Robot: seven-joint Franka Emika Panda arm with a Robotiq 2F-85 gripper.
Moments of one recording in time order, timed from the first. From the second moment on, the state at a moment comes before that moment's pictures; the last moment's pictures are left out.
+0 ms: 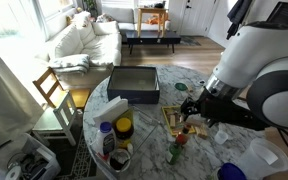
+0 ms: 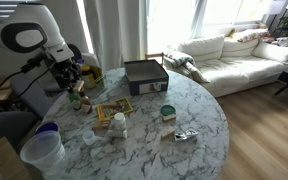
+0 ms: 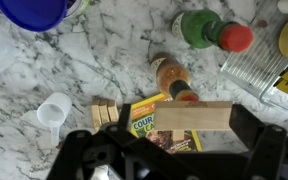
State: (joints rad) arm -0.04 -0.24 0.22 -2.56 0.06 2.47 1.02
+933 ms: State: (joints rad) arm -0.01 -0.18 0.17 -2.51 0.07 2.47 1.01
